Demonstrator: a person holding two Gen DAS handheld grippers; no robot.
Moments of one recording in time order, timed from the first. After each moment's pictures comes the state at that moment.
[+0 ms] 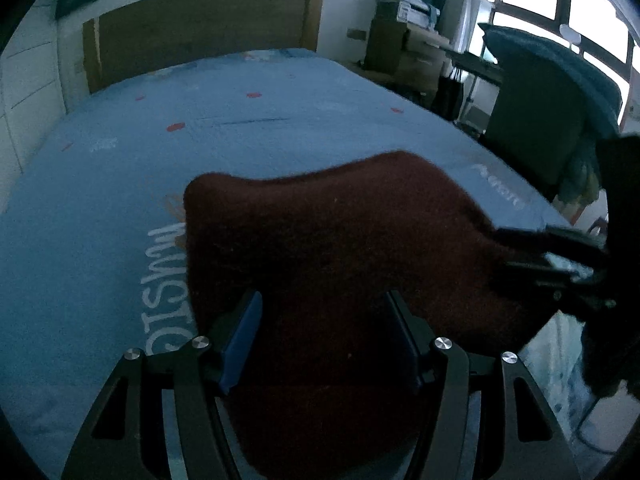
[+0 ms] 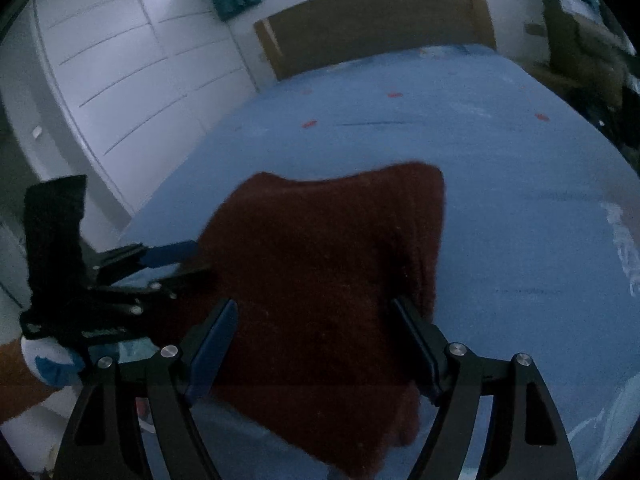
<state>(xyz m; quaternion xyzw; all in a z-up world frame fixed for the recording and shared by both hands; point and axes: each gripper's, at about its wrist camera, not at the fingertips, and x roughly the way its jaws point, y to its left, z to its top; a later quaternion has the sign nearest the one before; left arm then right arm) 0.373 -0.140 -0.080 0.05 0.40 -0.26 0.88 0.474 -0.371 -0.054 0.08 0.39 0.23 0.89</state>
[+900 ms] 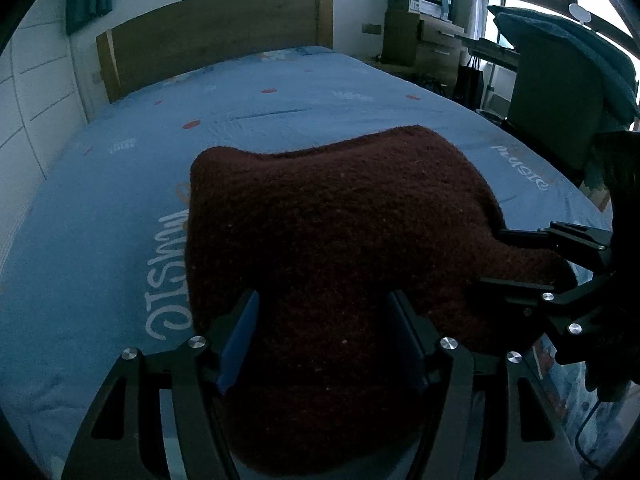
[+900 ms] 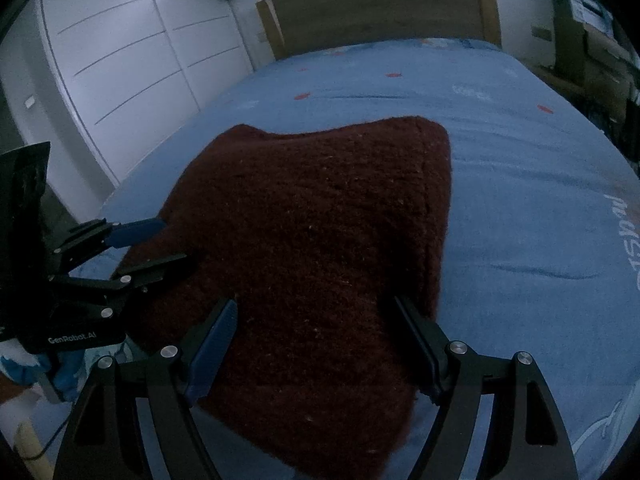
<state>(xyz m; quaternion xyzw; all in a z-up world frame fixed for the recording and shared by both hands) 0.360 -0.164 -0.099 0.09 0.39 -0.21 0.89 0.479 -0.361 -0.098 0.04 0.40 0.22 0.89</state>
